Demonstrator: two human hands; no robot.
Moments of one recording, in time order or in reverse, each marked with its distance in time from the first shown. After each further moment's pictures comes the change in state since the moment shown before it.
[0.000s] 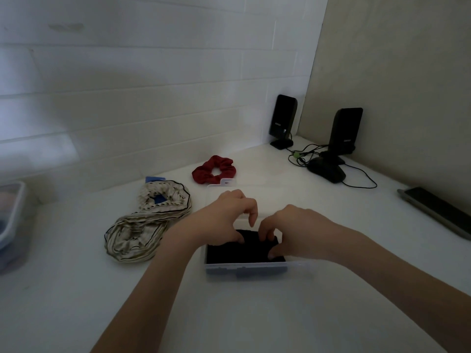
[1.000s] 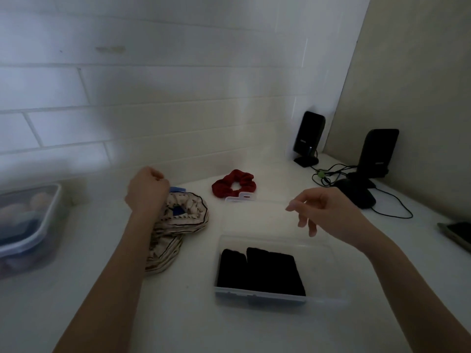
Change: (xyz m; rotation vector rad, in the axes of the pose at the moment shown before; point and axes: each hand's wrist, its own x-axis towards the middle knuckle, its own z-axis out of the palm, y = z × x) left_hand -0.014 -0.138 -0.050 -0.194 1.029 -0.915; right_hand 0.026 0.045 -0.028 0.776 0.441 0.037
